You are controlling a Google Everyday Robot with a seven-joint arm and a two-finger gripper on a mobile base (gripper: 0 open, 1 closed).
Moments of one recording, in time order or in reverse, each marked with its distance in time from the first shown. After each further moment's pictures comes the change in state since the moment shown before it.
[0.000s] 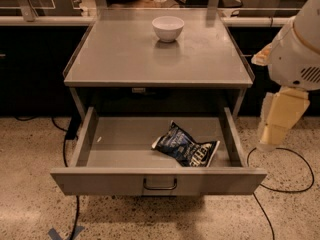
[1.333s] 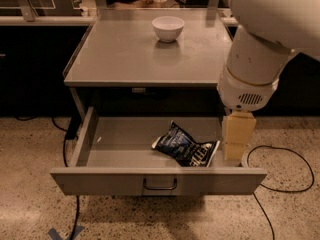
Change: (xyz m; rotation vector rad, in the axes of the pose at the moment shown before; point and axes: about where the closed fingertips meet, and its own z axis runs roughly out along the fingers) arm -0.032 0.015 0.075 -0.122 0.119 -0.078
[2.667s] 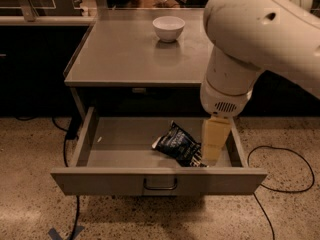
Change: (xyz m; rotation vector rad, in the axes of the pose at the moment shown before) arm -0.027 -0.013 0.029 0.053 -0.019 0.049
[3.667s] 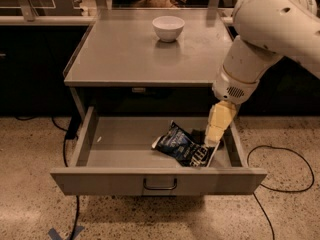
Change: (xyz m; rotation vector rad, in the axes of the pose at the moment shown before) arm 0.016 -0.051 0.041 -0.117 -0.129 0.118
